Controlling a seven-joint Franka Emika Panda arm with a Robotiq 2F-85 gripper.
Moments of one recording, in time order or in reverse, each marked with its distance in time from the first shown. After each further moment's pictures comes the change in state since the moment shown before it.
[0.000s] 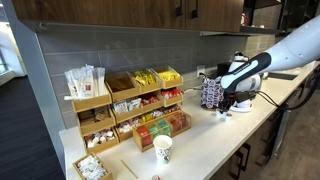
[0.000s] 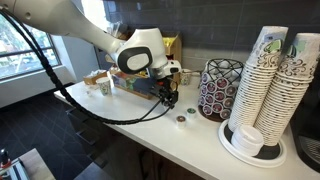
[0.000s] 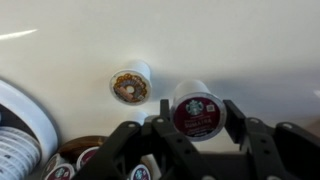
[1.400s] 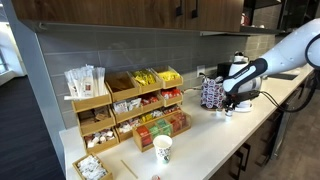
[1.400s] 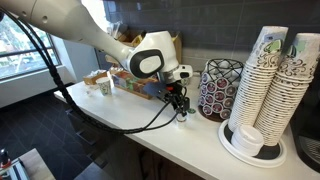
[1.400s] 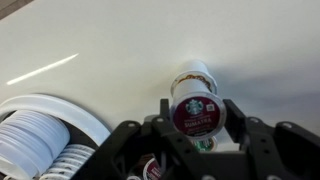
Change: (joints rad) arm -0.002 0.098 -0.070 0.095 -0.127 -0.001 0.242
